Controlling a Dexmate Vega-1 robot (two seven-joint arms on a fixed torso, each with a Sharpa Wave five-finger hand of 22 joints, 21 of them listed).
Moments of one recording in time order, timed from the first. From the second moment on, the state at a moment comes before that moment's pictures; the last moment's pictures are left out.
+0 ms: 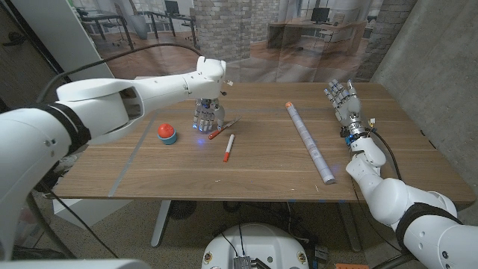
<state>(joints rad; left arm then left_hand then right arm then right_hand) -0.21 0.41 1.49 -1.21 0.46 0.87 -1.16 0.58 0.08 0.44 -0.16 0.18 0.32 0.14 0.21 0.18 0.35 0.09 0.41 0.30 0.32 0.06 0.46 0.35 0.11 0.18 0.73 0.22 -0.55 -0.10 0.38 -0.56 0.44 0.72 0.88 0.12 0.08 0.26 0.11 0.22 0.15 0.09 0.20 0.18 0.18 0.10 0.20 0.18 0.04 0.03 0.19 0.18 0.22 -0.04 0.20 0.17</state>
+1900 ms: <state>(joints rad) 0.00 0.49 1.49 -1.50 0.91 0.88 -1.11 0.76 0.05 0.46 -0.17 0.18 0.58 0.14 0.22 0.19 0.59 0.04 0.51 0.32 0.58 -0.02 0.58 0.33 0.30 0.14 0.84 0.21 -0.47 -0.10 0.52 -0.42 0.38 0.83 0.93 0.11 0.05 0.25 0.10 0.22 0.20 0.09 0.20 0.18 0.21 0.10 0.20 0.18 0.07 0.02 0.19 0.18 0.24 -0.04 0.20 0.17</state>
